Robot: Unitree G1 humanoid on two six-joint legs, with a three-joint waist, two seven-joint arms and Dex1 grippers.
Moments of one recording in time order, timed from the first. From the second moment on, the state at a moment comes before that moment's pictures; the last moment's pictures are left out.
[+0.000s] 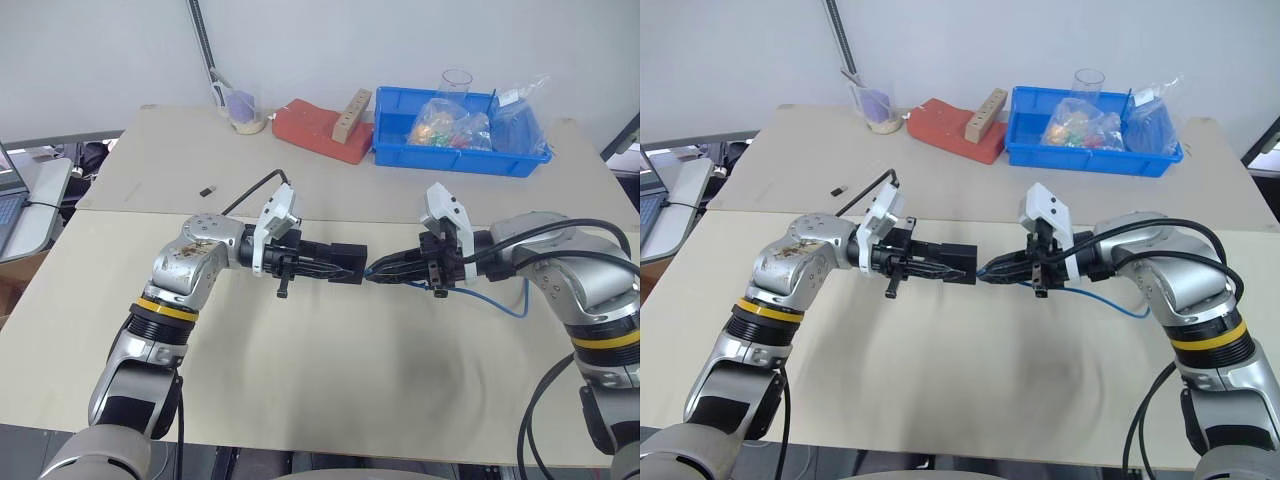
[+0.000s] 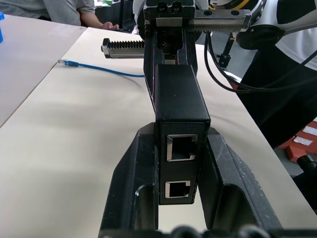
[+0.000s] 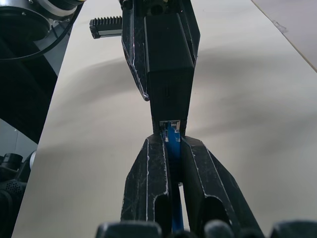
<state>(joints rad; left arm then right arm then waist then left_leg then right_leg) -0.71 0.47 -0.19 0.11 -0.47 0.48 -1.39 -0.65 -0.80 0.19 -0.23 0.57 0.82 1.17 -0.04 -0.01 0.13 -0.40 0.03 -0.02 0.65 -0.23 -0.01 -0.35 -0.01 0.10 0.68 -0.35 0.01</state>
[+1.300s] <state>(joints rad) -0.55 0.25 -0.02 0.44 -0.28 0.04 -0.80 -0.38 -0.63 -0.02 -0.54 0.52 0.82 0.77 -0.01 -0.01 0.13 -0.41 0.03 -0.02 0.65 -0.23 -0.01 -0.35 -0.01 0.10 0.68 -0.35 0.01</state>
